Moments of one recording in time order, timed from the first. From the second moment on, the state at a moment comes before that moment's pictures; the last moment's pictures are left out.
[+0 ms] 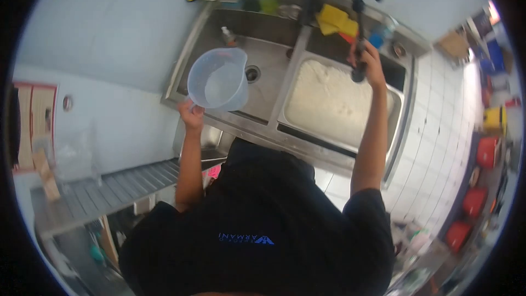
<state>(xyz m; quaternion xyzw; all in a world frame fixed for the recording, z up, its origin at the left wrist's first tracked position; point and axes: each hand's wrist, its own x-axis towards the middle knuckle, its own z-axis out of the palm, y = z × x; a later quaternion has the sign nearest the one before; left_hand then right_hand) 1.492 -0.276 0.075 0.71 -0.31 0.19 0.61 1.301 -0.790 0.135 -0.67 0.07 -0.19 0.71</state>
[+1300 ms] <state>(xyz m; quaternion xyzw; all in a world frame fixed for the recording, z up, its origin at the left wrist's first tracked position) 1.473 -0.278 0.541 0.47 -0.33 -0.10 0.82 1.343 -0.756 0.129 -0.68 0.06 -0.28 0.67</state>
